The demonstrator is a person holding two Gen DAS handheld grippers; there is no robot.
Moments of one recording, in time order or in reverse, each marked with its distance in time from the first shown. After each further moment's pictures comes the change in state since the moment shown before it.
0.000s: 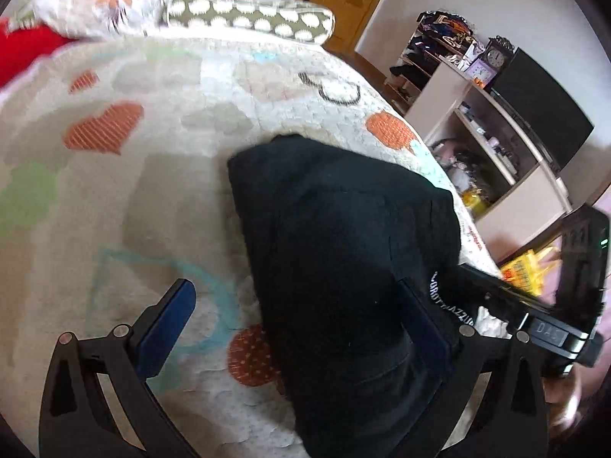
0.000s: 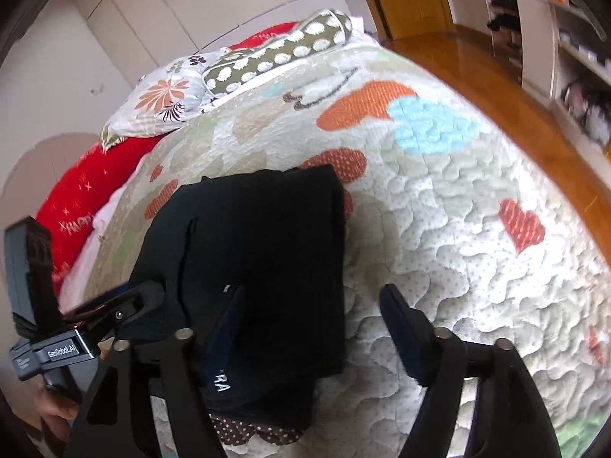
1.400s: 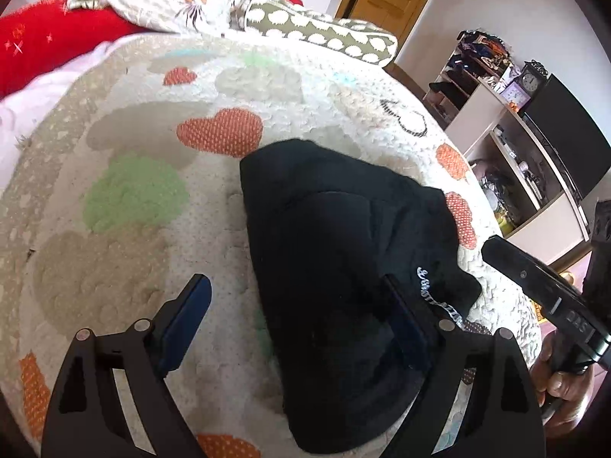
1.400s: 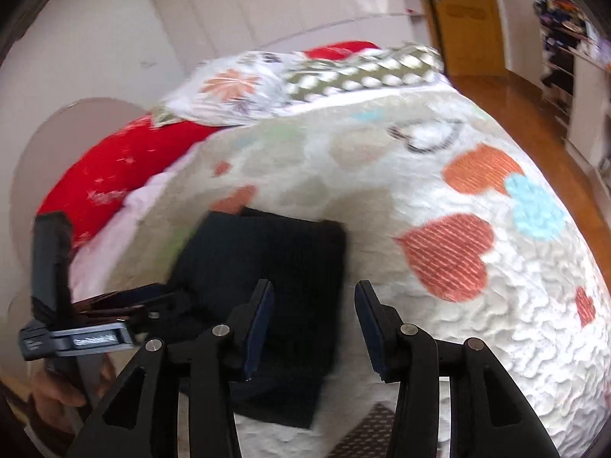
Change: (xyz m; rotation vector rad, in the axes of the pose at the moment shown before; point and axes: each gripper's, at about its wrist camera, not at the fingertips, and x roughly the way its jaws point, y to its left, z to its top) left arm -0.065 0.077 -0.001 -0.063 -0.050 0.139; right arm -0.004 0.139 0.000 -0.272 -0.085 0.052
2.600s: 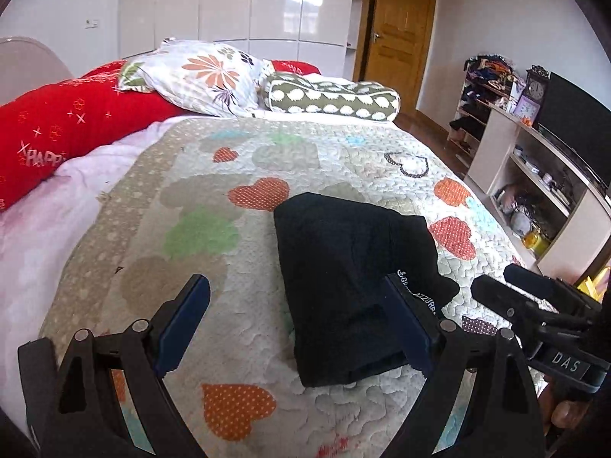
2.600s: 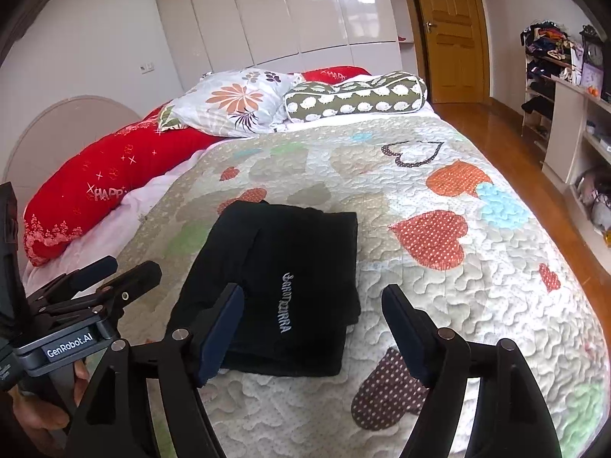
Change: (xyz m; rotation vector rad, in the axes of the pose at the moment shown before) left arm -0.081 -0.033 -0.037 0.070 -0.268 0.202; right arm -0.049 0.032 -0.038 0.005 -0.091 -0.133
